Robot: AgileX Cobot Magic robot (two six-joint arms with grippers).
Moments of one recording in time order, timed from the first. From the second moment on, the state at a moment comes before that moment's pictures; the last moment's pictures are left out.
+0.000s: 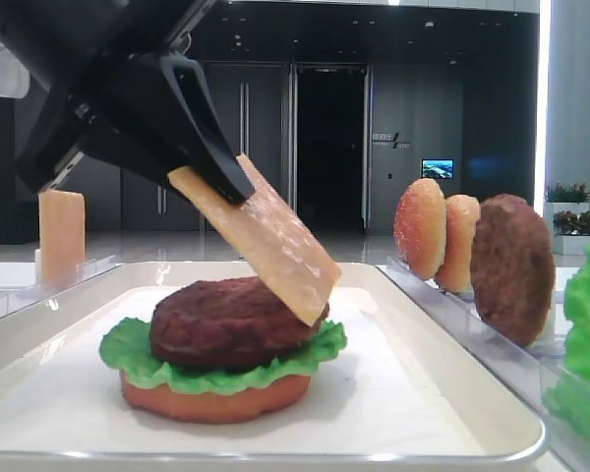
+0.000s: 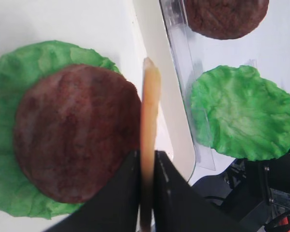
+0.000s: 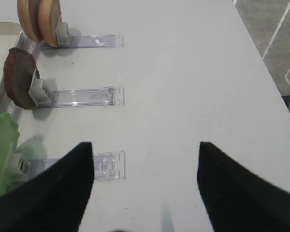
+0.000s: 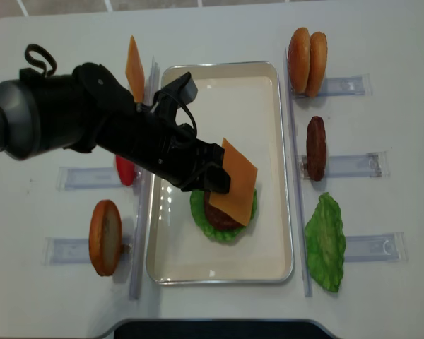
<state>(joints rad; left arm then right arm) -0.50 1.67 -0.88 -1.03 0.69 0.53 -0.02 -0.01 -0.50 0.02 1.14 -0.04</state>
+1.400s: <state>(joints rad) -0.50 1.67 -0.88 -1.00 0.67 0.51 -0.02 -0.01 -0.50 0.02 1.14 -0.04</state>
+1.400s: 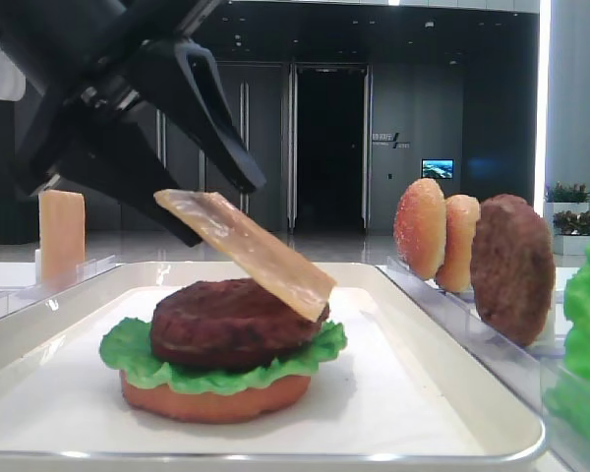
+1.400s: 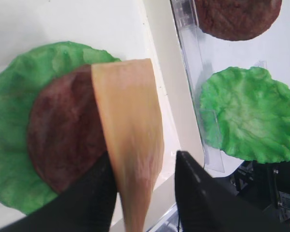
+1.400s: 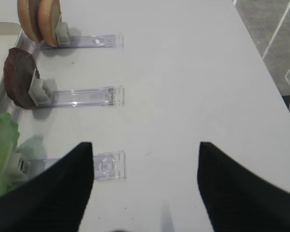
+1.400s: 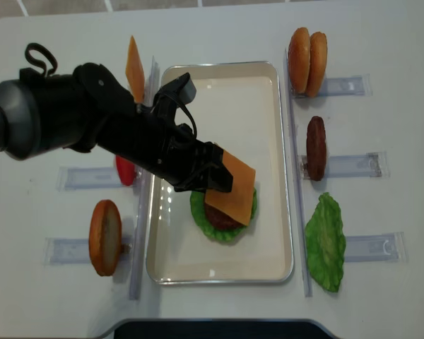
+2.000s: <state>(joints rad) -0.50 1.66 -0.88 -0.95 0.67 0.45 -0.02 -0.01 -0.50 0.02 1.14 -0.04</state>
